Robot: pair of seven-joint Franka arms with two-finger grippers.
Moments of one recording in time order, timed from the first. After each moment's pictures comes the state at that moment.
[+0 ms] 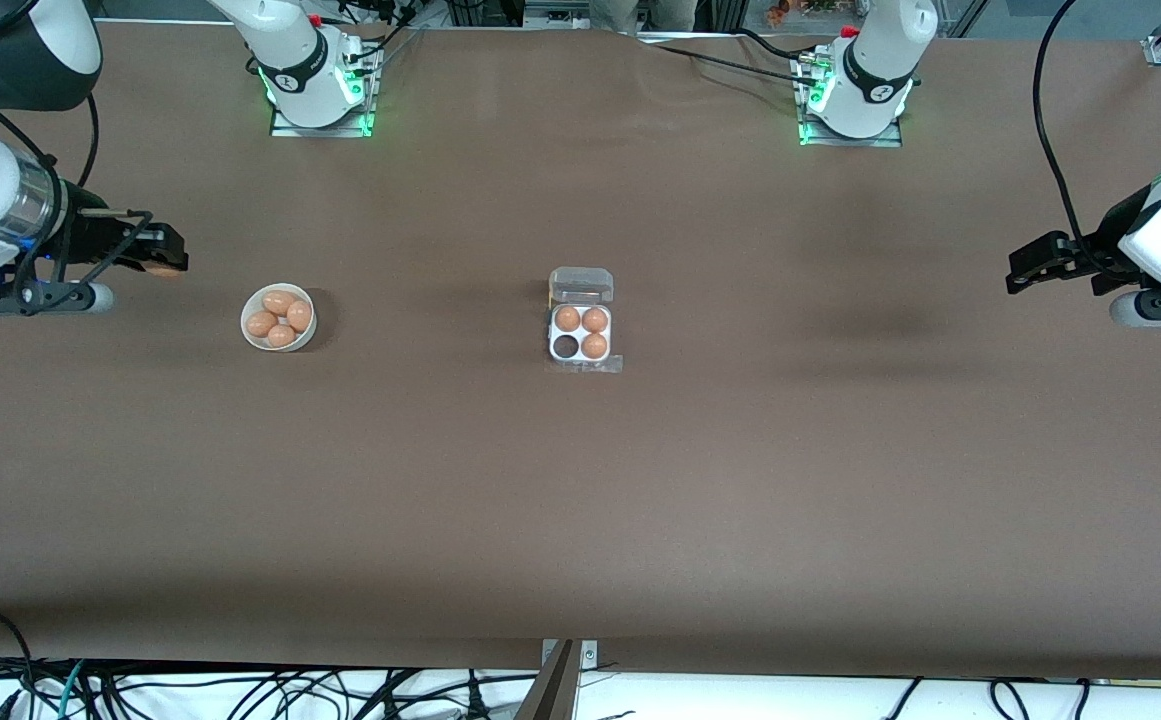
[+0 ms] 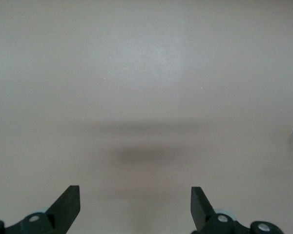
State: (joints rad) left arm -0.05 0.10 0.05 -1.56 -0.01 1.59 -0.03; right arm 0.03 0.13 0.07 -1.62 0.02 1.55 0.10
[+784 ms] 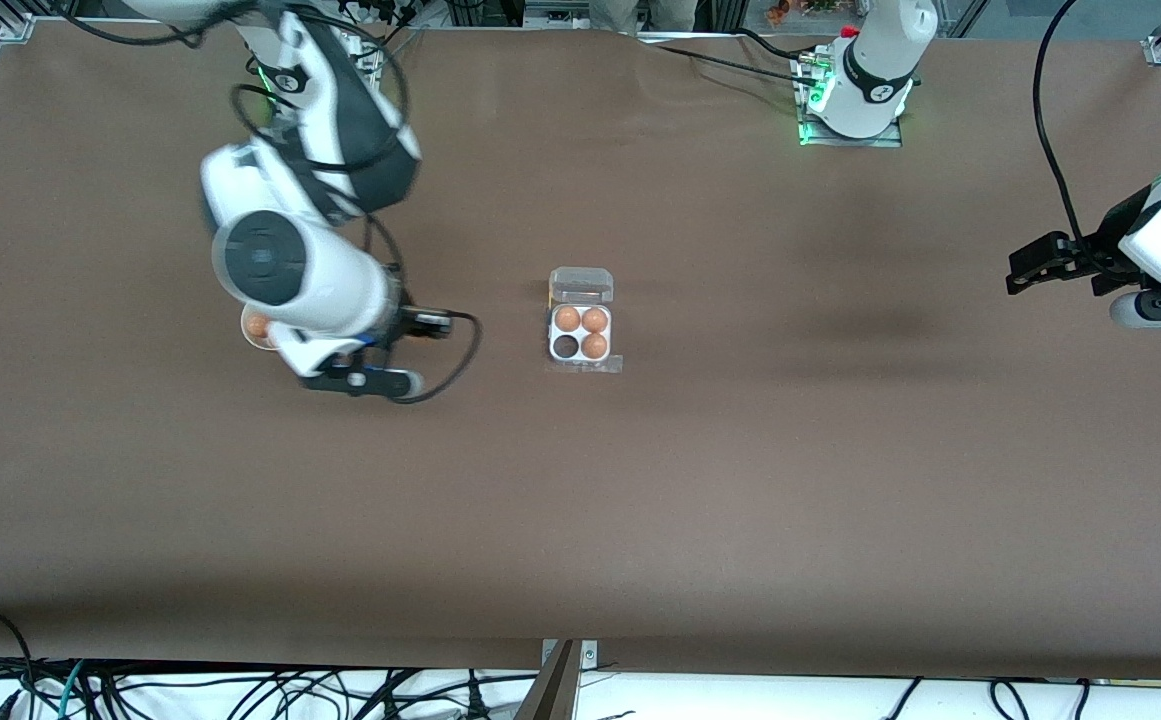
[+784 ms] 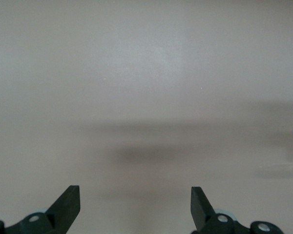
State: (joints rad) left arm -0.05 0.10 0.05 -1.56 -0.01 1.59 -0.03; right arm 0.43 0.53 0.08 -1.33 0.10 1.74 0.58
